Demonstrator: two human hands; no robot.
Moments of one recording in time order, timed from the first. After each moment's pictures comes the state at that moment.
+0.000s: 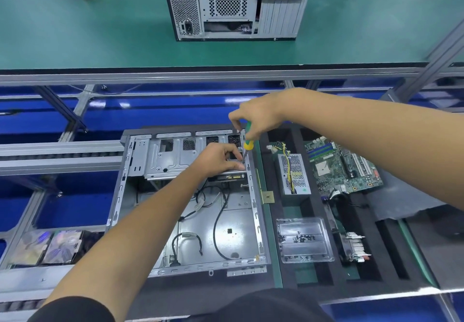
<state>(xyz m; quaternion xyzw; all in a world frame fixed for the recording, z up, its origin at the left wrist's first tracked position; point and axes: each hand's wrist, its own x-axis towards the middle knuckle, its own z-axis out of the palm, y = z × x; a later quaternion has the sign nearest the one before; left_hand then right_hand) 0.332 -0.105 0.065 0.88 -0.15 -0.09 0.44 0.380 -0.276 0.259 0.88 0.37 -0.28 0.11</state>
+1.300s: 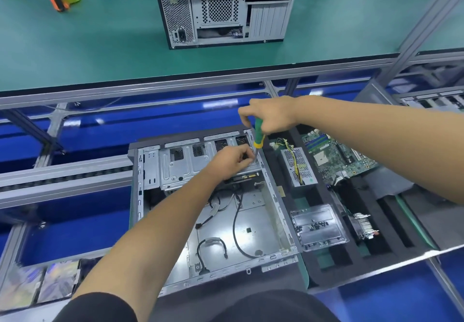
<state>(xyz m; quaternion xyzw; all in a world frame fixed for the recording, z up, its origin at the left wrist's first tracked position) 0.334 -0.097 0.069 0.89 -0.25 -0.11 0.37 0.365 -0.265 0.251 0.93 0.27 -0.25 0.00</state>
